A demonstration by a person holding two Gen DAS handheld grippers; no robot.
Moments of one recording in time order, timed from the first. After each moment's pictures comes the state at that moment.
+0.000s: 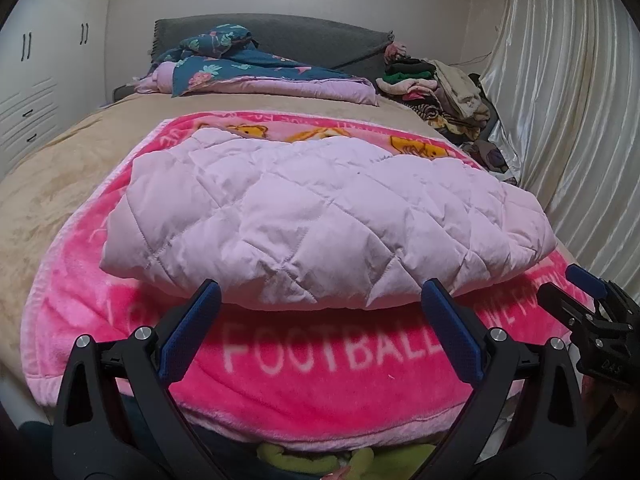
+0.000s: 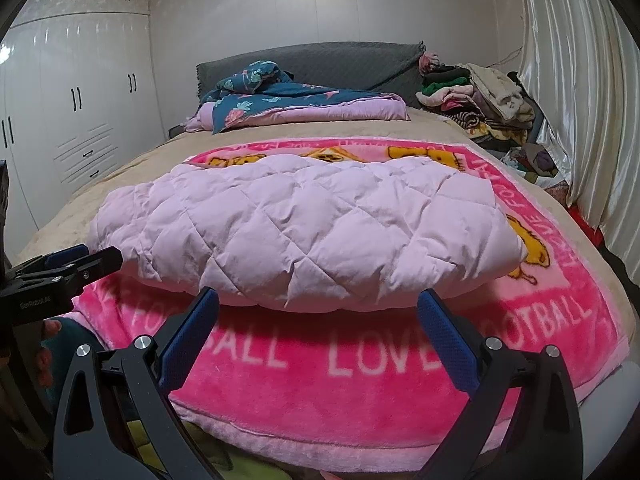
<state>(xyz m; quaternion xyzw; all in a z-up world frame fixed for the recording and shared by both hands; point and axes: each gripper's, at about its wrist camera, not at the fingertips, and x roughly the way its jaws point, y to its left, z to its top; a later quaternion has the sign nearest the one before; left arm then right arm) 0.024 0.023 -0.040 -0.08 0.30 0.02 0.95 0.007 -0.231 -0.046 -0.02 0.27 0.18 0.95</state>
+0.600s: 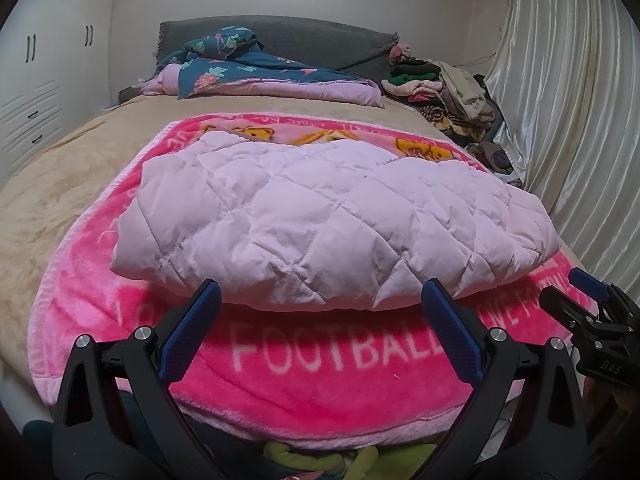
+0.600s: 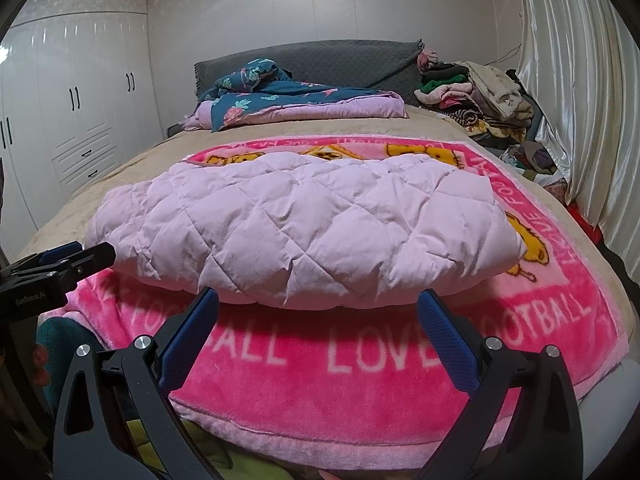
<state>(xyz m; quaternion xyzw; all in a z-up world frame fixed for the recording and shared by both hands) 0.020 0.025 -0.036 -0.08 0.29 0.02 0.95 0.007 -0.231 -0.047 -0.02 0.27 0.18 0.94</state>
